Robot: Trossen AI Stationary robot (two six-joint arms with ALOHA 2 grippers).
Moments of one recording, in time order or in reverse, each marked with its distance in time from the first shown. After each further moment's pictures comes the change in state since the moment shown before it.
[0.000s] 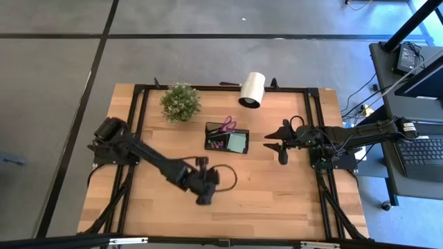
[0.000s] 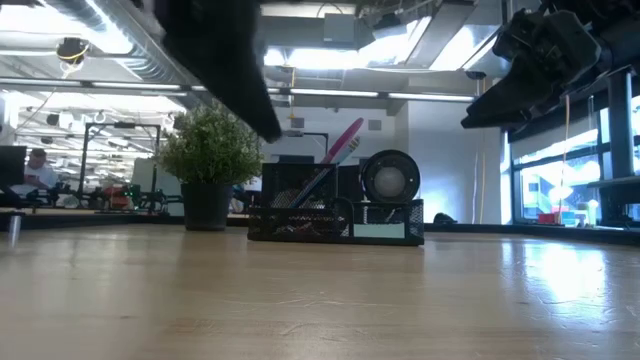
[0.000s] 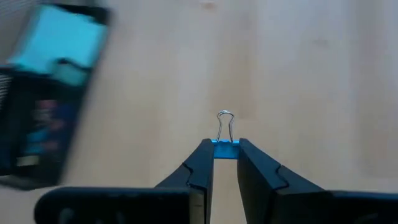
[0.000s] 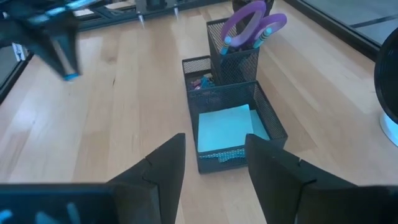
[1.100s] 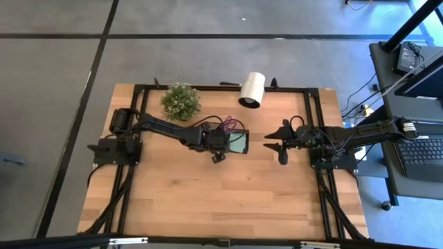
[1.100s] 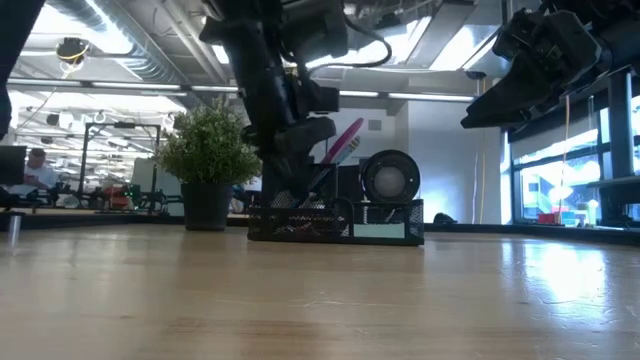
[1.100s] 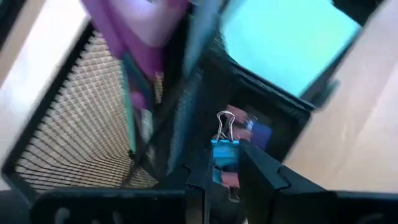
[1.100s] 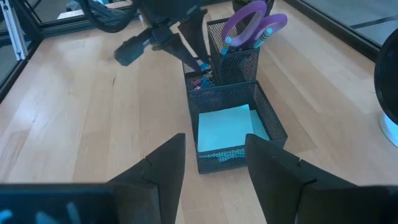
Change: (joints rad) left arm 0.434 0.078 -0.006 -0.032 -0.072 0.039; right arm 0.000 0.000 0.000 0.001 0.000 -0.004
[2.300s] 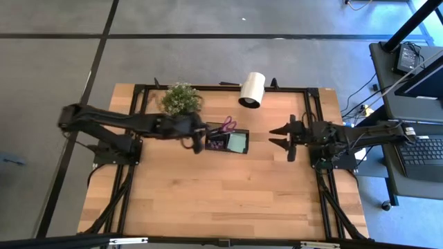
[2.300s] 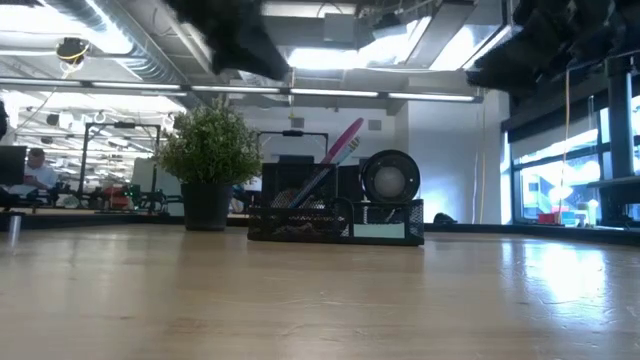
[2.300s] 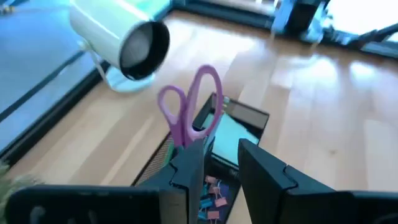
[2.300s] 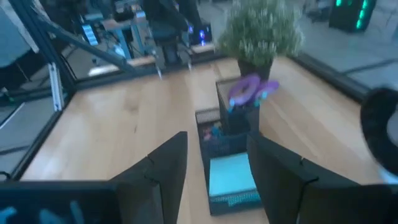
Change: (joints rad) left arm 0.023 -0.598 -0.319 0.330 0.087 0.167; right arm 0.000 -0.182 0.004 0.015 0.000 -0.006
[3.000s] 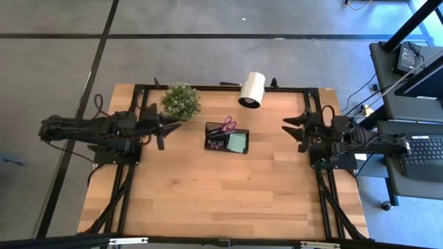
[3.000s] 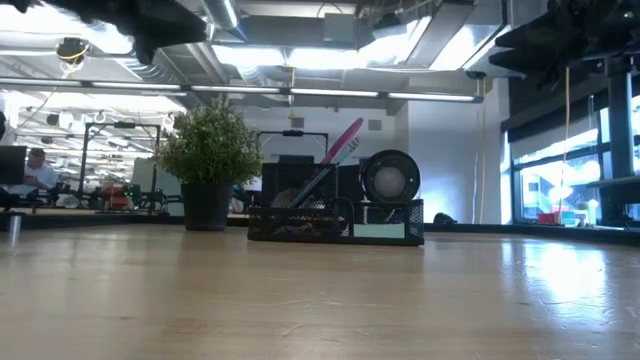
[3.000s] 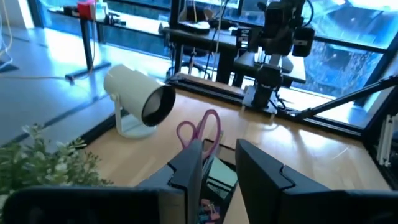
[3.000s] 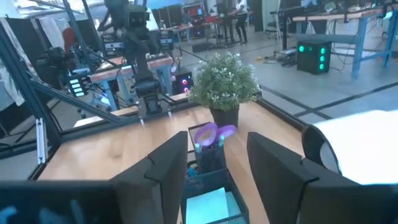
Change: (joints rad) left arm -0.002 -0.730 -0.433 0.137 0.022 0.042; right arm -0.124 -0.327 -0.013 -0.119 0.000 -0.026
